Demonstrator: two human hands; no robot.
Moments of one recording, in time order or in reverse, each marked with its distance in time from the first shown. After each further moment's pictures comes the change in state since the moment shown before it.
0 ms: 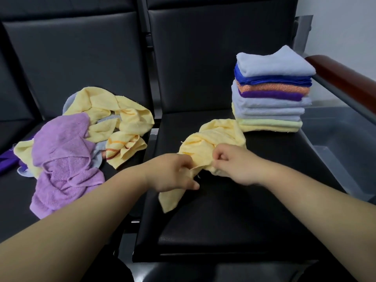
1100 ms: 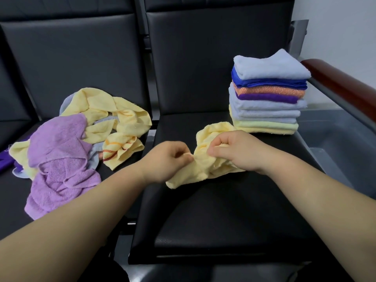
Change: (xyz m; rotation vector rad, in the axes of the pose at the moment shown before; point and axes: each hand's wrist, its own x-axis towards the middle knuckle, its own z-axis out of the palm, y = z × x) left_hand 0.009 0.004 -0.004 -0.224 0.298 0.059; right_hand -0.004 -0.018 -0.032 0.168 0.066 0.010
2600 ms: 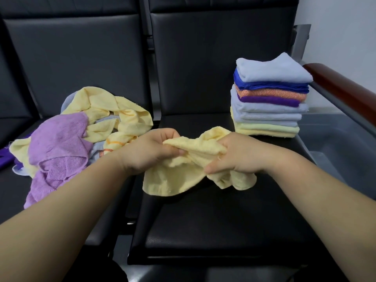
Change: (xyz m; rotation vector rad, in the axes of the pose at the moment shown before) left_hand -0.003 -0.010 -0.037 -0.608 -0.155 0.014; right_hand -0.007 -0.023 -0.006 -0.227 -0.197 -0.009
